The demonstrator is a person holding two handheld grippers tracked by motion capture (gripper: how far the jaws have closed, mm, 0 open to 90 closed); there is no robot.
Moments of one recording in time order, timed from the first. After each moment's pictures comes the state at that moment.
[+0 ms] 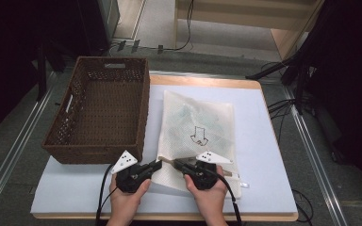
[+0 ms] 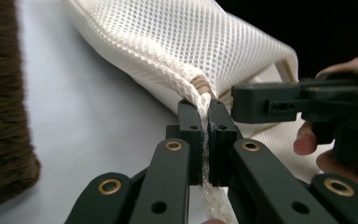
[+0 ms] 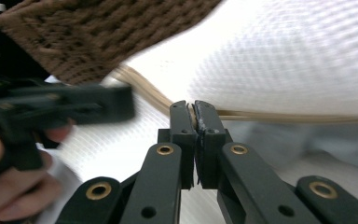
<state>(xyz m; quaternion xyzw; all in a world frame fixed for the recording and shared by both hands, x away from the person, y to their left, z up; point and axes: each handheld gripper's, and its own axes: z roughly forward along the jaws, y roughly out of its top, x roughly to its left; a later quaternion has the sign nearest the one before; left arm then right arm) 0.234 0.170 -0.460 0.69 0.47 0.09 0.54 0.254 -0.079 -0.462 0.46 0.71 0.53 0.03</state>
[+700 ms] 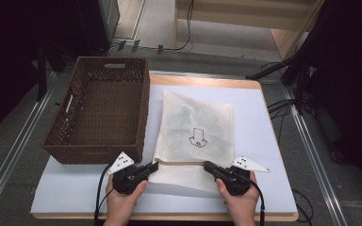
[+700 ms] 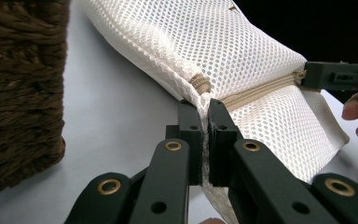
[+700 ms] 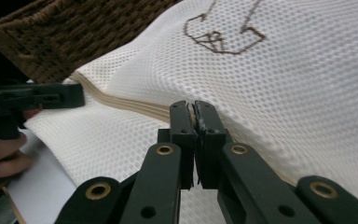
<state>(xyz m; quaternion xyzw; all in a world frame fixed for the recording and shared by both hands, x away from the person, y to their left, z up) 0.231 0.173 -0.466 0.70 0.47 0.08 0.53 0.239 -0.164 -0.458 0.47 0.70 0.53 0.07</state>
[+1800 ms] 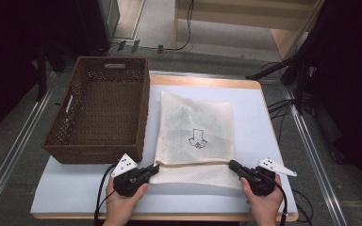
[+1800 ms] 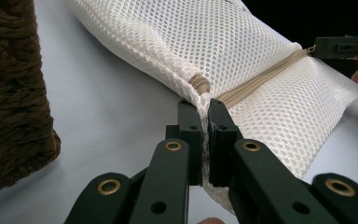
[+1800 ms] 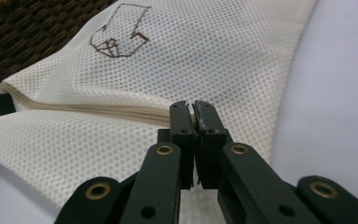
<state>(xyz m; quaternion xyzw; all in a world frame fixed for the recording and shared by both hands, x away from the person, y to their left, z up) 0.228 0.171 -0.466 0.73 0.45 0.10 0.51 0.240 -0.229 -0.465 0.52 0.68 0.51 0.11</state>
